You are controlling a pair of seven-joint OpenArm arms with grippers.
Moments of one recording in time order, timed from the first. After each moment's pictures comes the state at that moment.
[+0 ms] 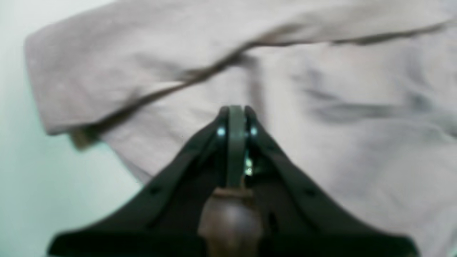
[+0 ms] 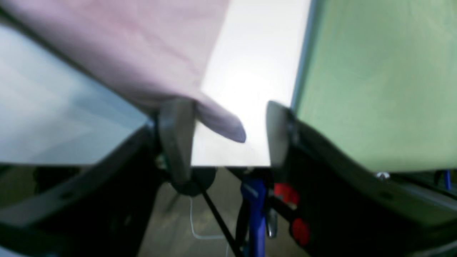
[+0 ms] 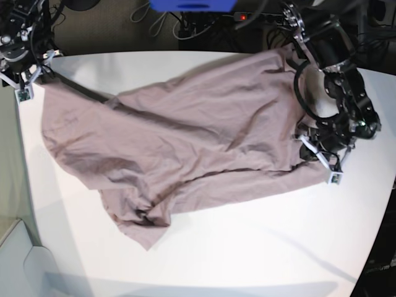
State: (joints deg) left arm -8.6 -5.6 -30.0 83.0 -14.9 -39.6 59.4; right arm -23.9 5.8 42.0 105.8 -9.1 40.1 -37.9
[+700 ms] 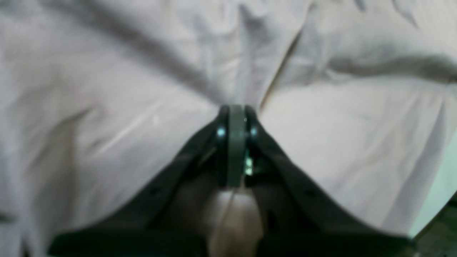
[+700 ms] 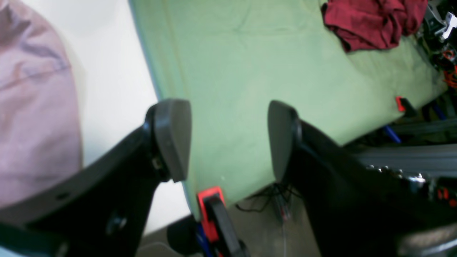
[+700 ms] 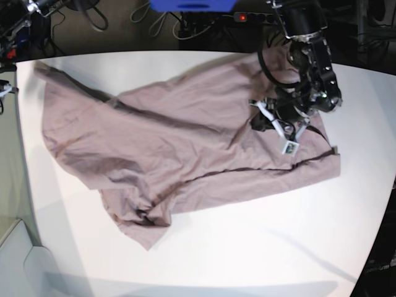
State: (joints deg) left arm 2.6 -0.2 -21.3 82.2 -16.2 -40.5 51.2; right arm -6.8 5.7 61.0 105.9 -9.3 40.1 -38.5
